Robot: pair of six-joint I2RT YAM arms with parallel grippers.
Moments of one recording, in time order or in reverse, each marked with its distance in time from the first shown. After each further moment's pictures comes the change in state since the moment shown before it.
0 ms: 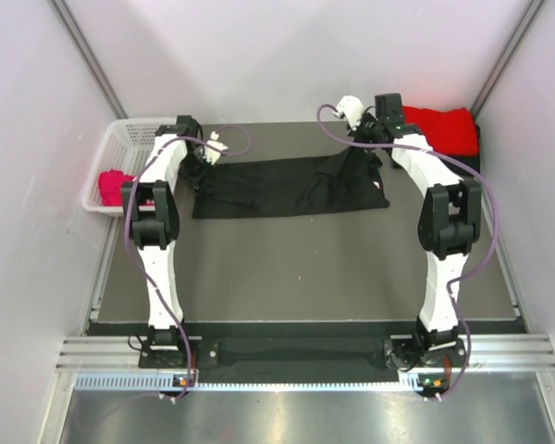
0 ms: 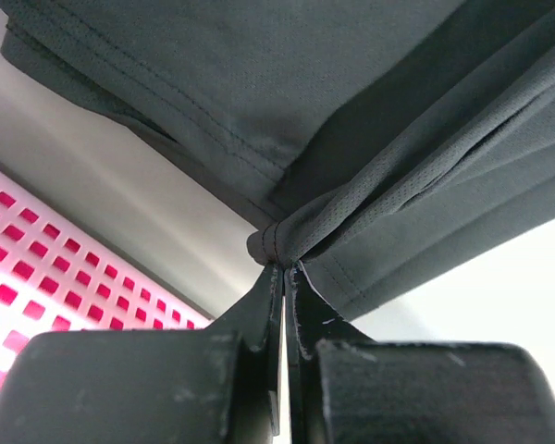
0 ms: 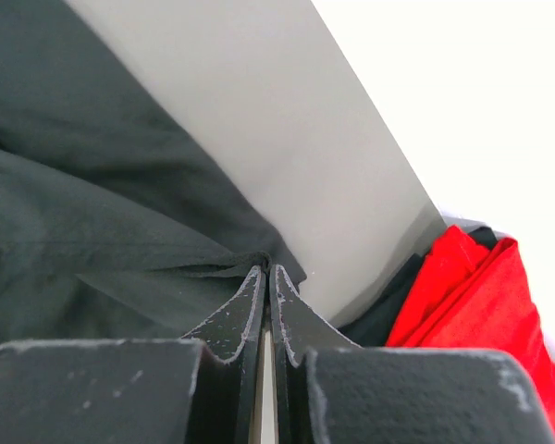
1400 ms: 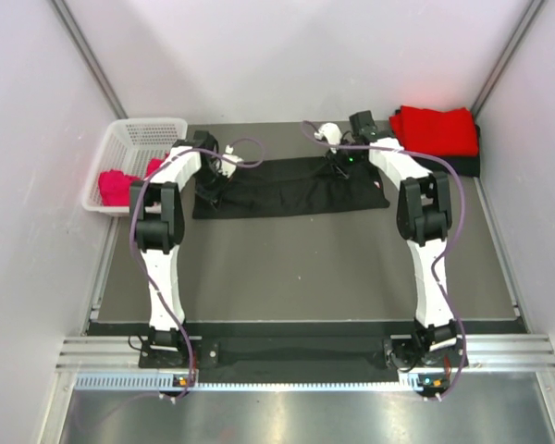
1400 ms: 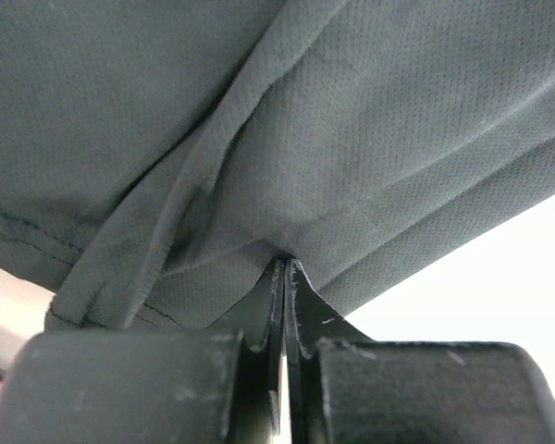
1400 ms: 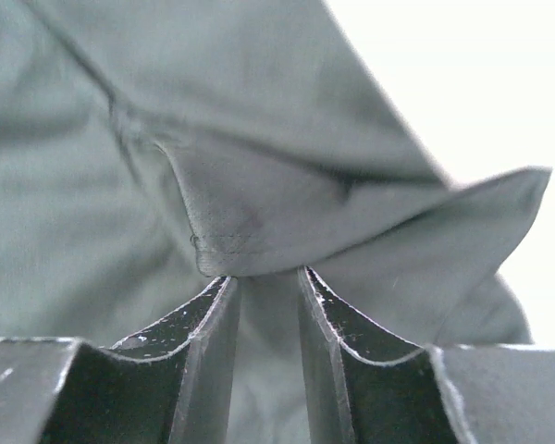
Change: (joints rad) left arm -0.080 -0.043 -0.219 0.122 0.113 -0.120; right arm 0.060 0.267 0.169 -0.264 -0.130 0.074
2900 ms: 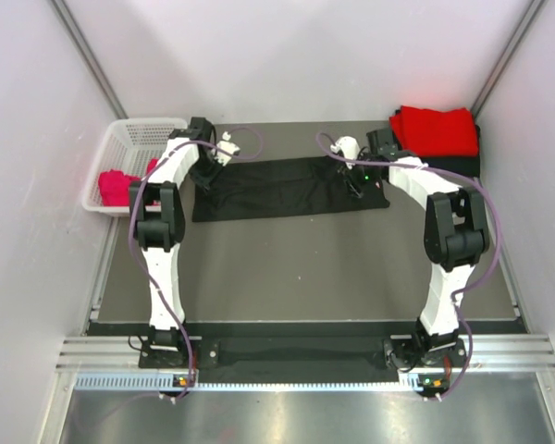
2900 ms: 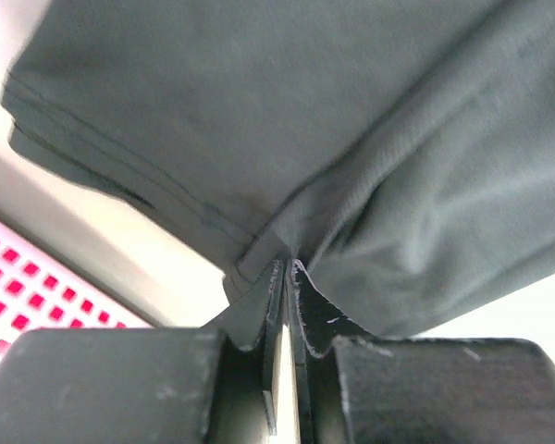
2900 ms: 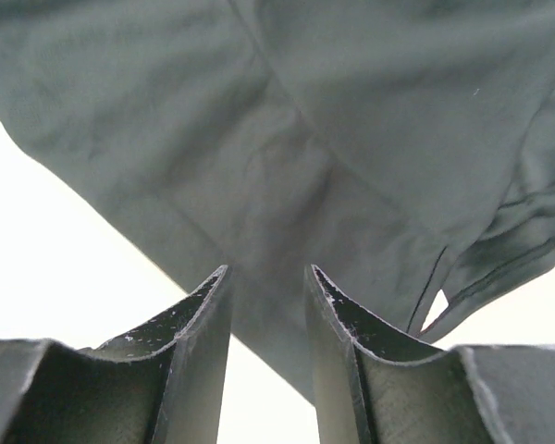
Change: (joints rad) left arm 0.011 0.036 0.163 -0.006 -0.154 0.090; right arm -0.021 -0.376 -0.504 0.178 0.035 0.115
